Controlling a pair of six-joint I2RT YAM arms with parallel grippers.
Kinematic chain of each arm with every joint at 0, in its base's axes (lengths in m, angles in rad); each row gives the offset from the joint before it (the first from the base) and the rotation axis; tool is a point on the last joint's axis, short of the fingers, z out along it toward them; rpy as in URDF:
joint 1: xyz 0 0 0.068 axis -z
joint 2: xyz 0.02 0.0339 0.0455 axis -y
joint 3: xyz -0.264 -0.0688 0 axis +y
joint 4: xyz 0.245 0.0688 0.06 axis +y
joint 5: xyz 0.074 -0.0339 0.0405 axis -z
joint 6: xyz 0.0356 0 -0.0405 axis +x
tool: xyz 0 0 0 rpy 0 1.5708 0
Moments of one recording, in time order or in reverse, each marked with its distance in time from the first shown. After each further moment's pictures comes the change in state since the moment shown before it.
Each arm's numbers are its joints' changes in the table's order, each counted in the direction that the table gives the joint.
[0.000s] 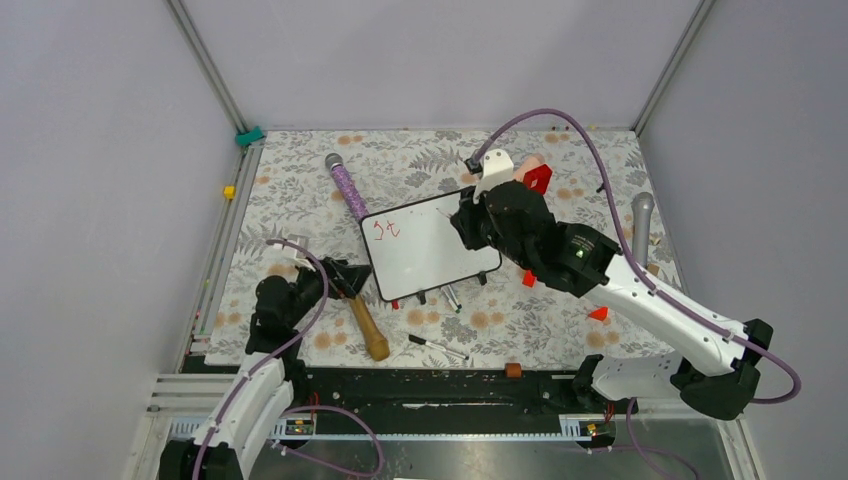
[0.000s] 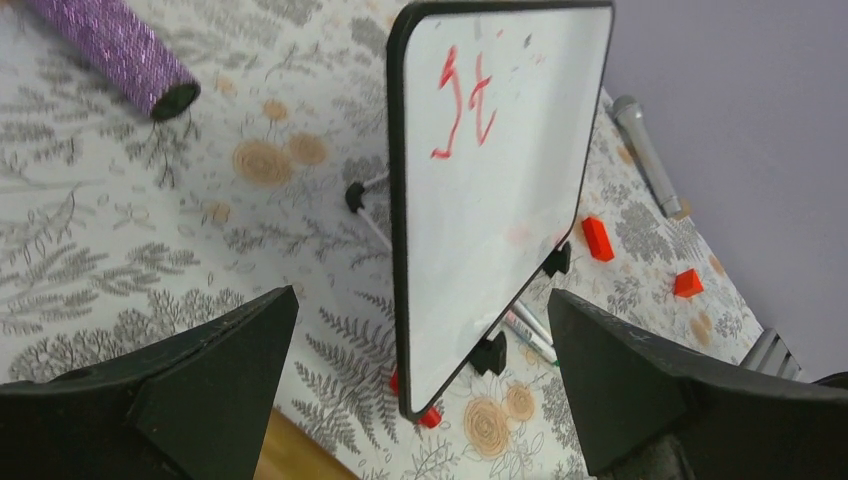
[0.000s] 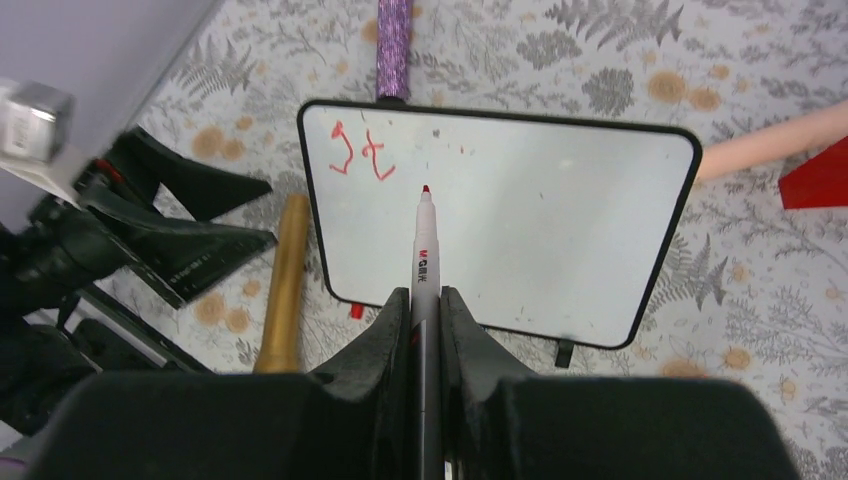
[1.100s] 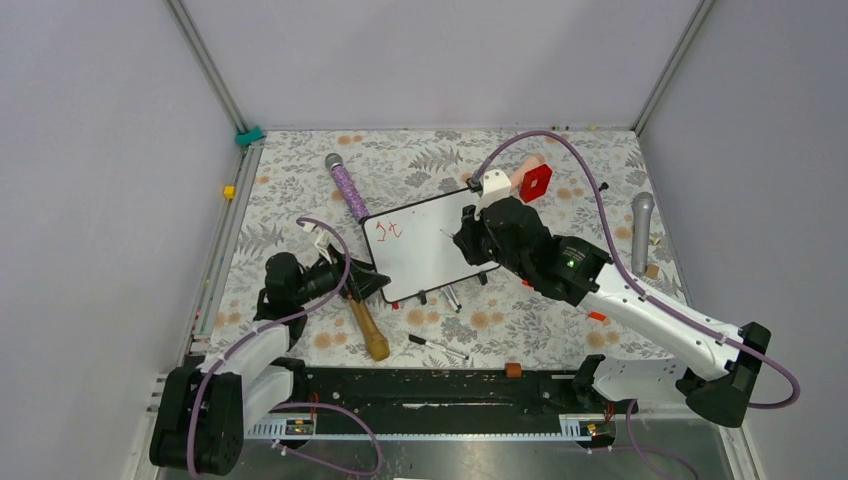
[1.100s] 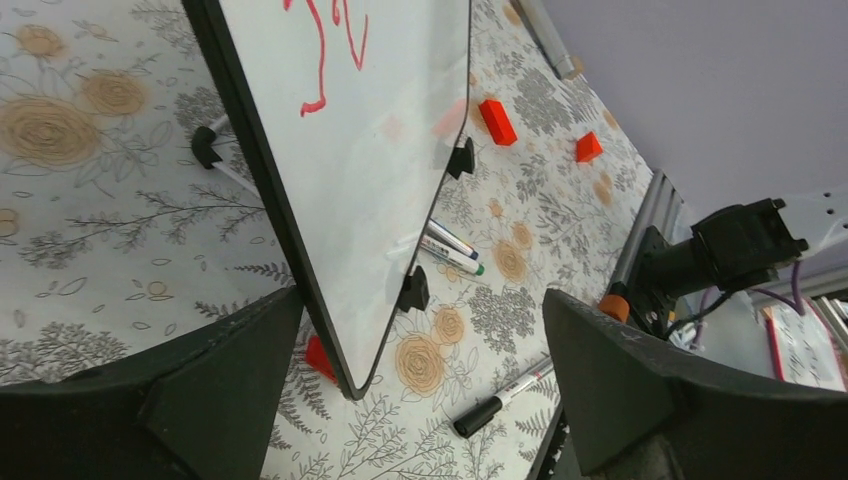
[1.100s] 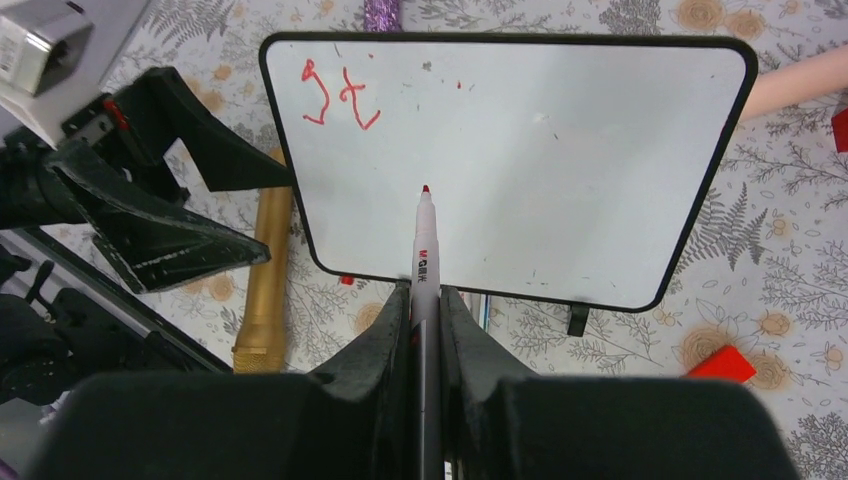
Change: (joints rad) left arm 0.005 -0.430 -0.100 -0.198 0.405 0.037; right arm 0.027 0.036 0.139 -0.064 -0.053 0.035
